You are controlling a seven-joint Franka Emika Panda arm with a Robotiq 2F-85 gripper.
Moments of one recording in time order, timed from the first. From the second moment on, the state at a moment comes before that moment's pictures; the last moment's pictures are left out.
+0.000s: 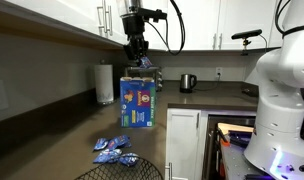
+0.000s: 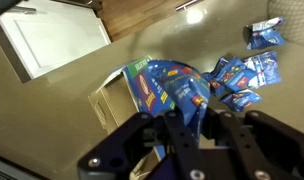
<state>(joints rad) 0.06 -0.18 0.13 -2.08 -0.17 1.81 0.40</state>
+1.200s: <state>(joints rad) 0.02 -0.17 0.06 -2.11 -0.20 1.89 0.40</state>
